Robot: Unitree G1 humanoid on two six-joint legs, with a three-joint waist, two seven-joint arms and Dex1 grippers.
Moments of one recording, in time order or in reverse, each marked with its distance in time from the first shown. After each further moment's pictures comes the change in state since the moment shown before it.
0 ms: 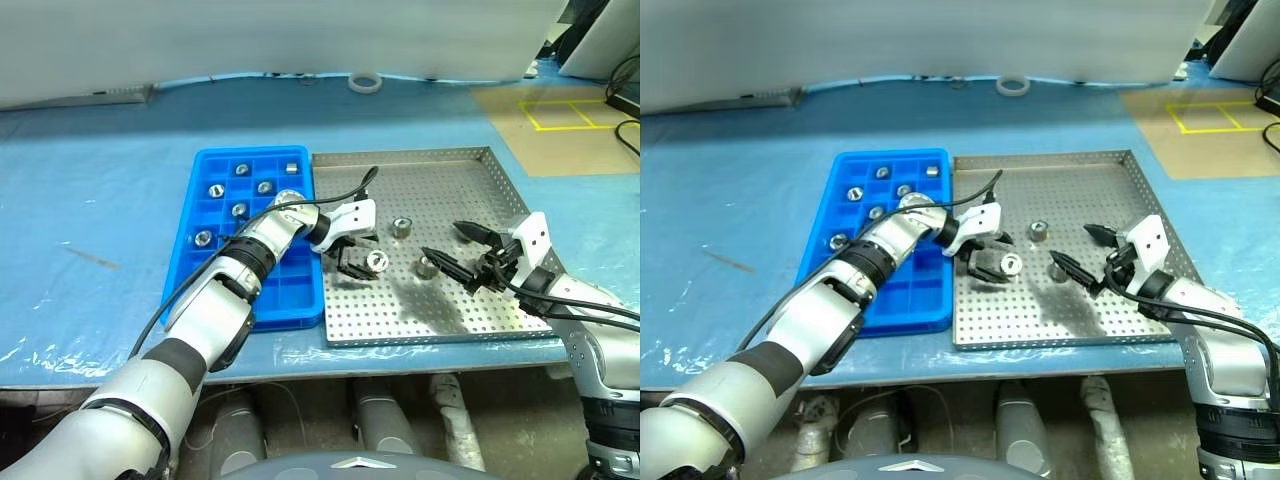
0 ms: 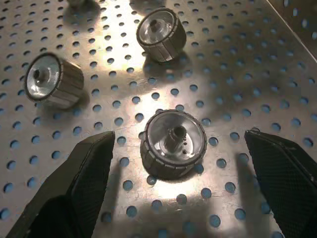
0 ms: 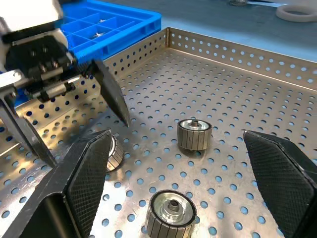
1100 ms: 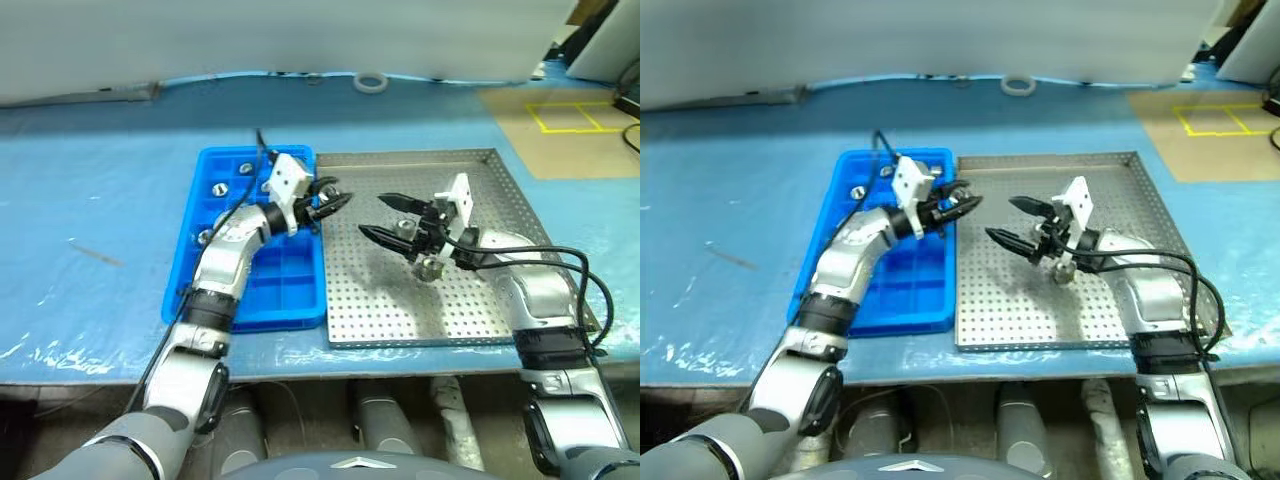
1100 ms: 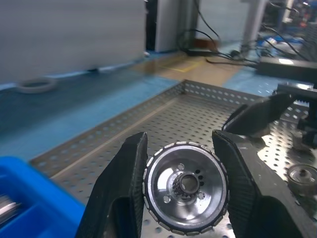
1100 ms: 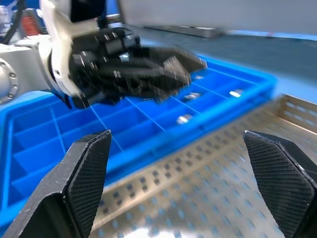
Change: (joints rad) left arm 0.532 0.058 0.456 -0.948 -0.313 0.363 0.435; right arm -0.446 0.147 0.283 0.343 0.008 -0.069 0.226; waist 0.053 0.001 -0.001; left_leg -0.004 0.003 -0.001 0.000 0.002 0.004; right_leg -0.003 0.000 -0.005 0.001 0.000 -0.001
